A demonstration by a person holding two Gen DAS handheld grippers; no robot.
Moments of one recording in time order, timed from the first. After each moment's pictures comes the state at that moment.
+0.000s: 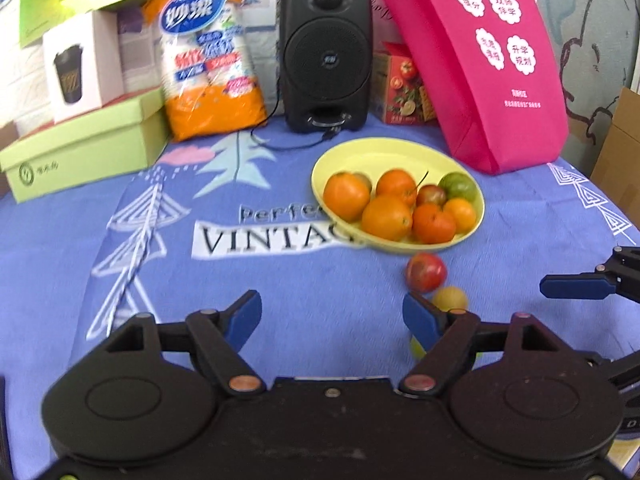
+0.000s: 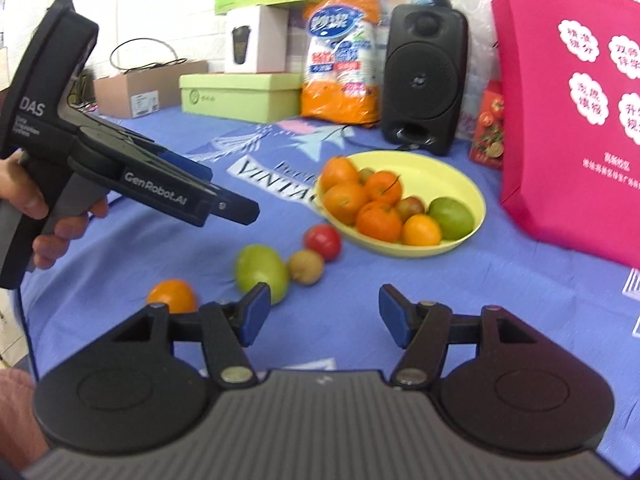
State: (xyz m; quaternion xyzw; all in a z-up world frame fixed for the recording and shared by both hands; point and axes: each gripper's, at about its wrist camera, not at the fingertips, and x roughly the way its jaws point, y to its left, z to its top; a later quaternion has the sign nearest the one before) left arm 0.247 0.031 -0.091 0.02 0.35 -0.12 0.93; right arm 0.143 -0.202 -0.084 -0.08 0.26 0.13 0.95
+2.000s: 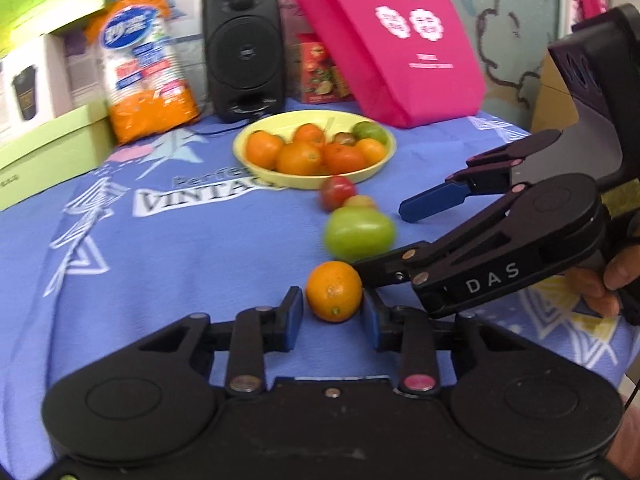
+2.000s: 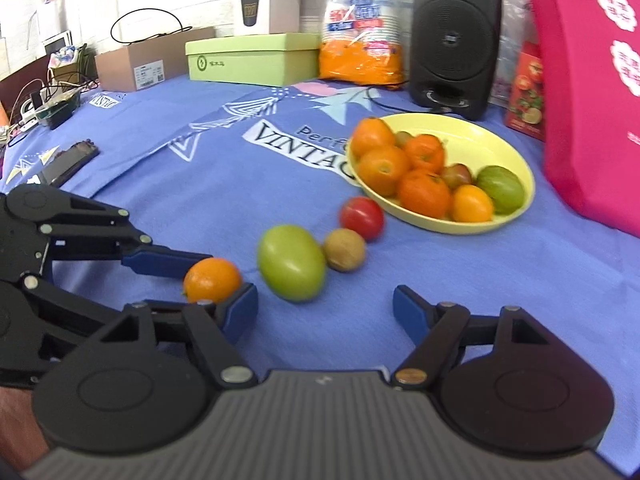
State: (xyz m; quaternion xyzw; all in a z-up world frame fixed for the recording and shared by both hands) left arm 0.175 0.020 -0.124 0.07 0.32 -0.20 0.92; right arm 0.187 -0.173 -0.103 -0.07 0.31 0.14 0.94
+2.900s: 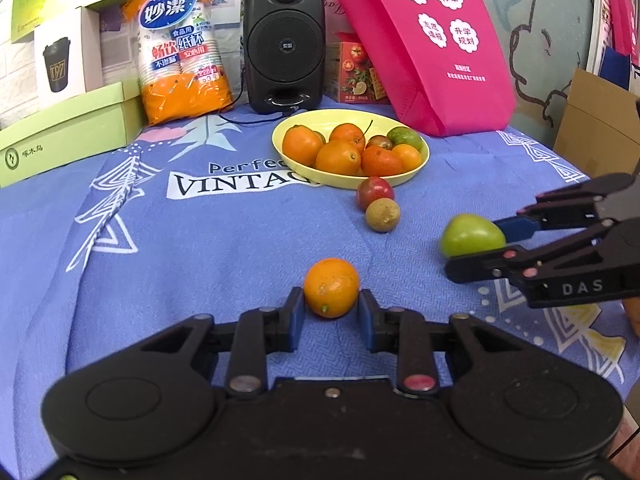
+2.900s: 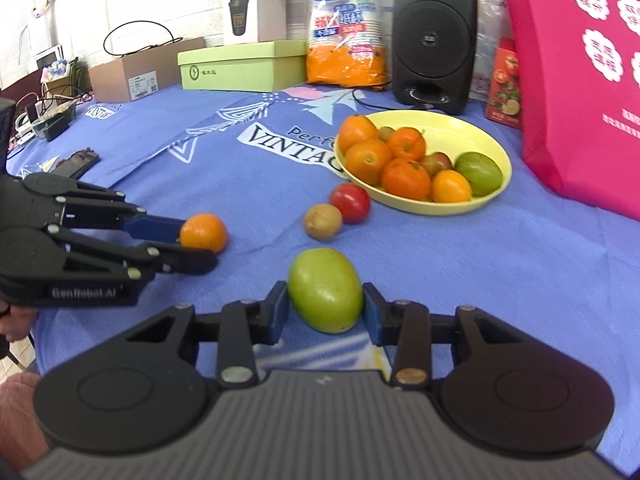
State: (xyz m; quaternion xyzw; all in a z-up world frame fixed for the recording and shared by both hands) left arm 0.178 0.038 -0.119 0.03 0.33 -0.18 0.93; right arm 0.149 -0.194 -0.101 -0.05 0.30 0.12 0.94
